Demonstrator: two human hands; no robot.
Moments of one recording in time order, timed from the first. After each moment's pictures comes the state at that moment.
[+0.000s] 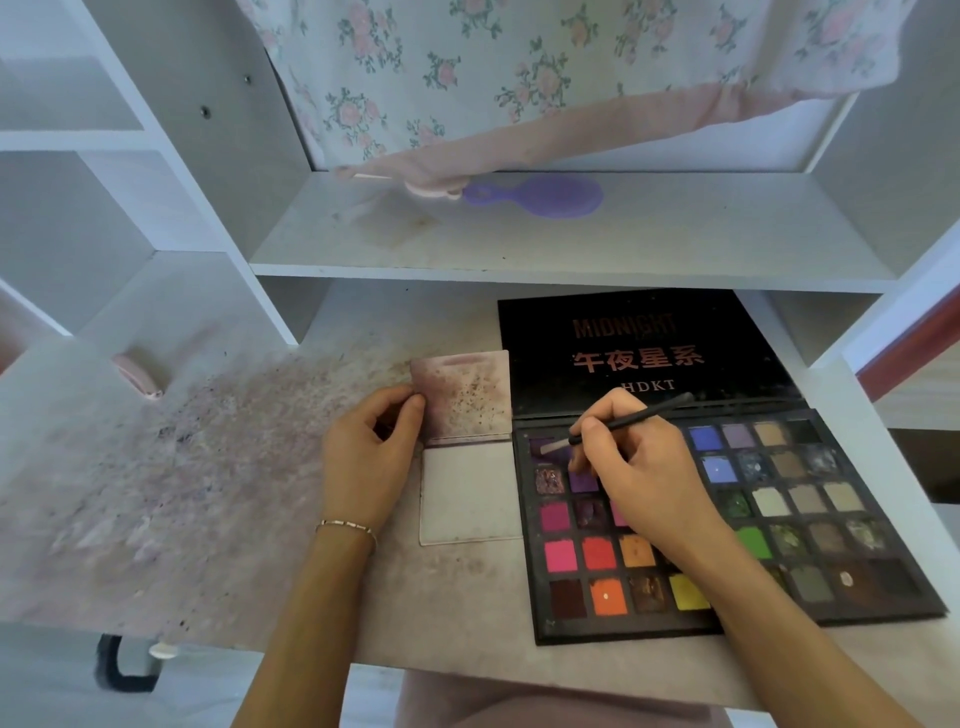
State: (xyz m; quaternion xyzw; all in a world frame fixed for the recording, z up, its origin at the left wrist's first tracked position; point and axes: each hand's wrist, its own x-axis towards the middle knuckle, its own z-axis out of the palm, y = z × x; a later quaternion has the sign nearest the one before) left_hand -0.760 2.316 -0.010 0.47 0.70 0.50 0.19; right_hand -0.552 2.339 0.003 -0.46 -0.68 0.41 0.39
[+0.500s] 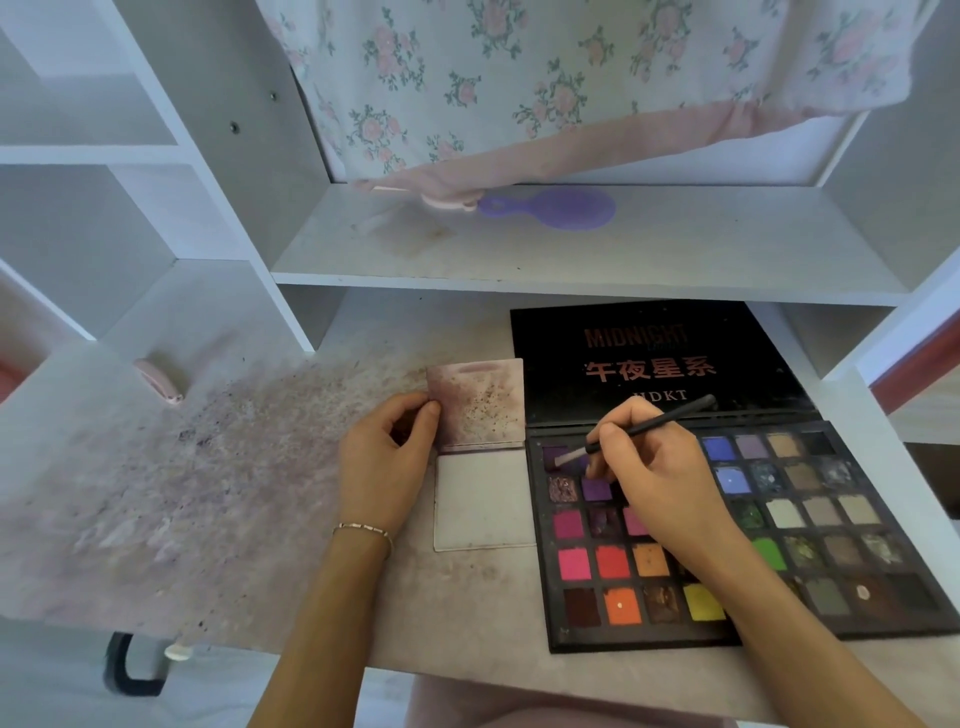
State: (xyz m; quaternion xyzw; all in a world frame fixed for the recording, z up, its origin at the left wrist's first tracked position) left_hand -0.760 2.315 -0.008 0.47 0.70 0.50 0.20; right_hand -0.552 2.339 0.008 -0.46 -0.66 0.43 0.40
